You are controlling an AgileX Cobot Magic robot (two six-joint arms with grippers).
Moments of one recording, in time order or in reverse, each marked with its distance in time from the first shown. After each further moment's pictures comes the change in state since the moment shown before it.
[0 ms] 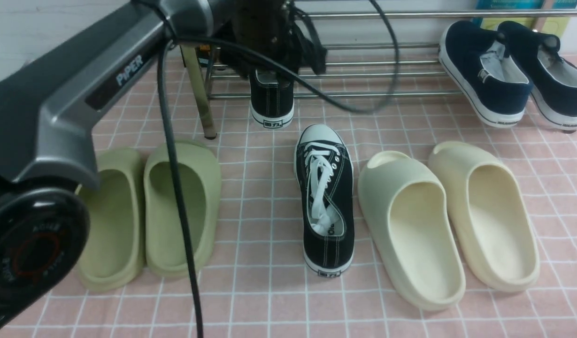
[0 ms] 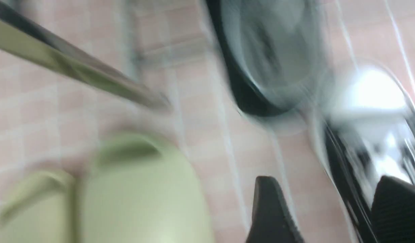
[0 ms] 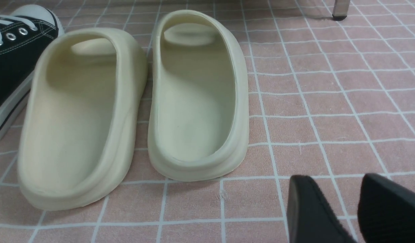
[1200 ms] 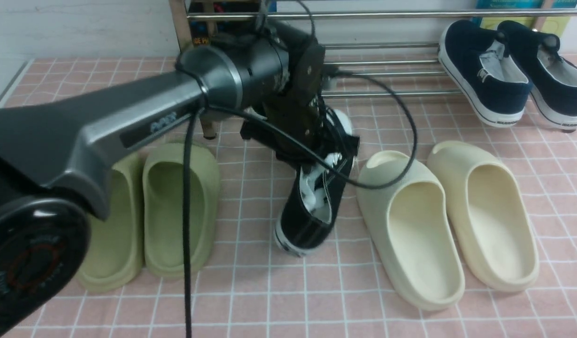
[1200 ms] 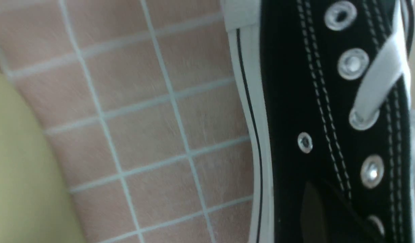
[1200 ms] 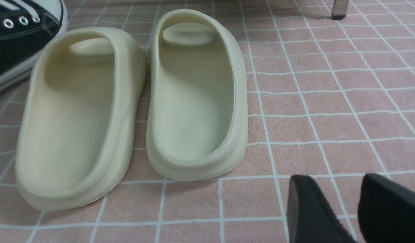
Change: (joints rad) right arm 0.000 0.000 0.000 0.000 0.000 0.000; left arm -0.028 -0.025 0.302 -0.147 -0.273 -0.122
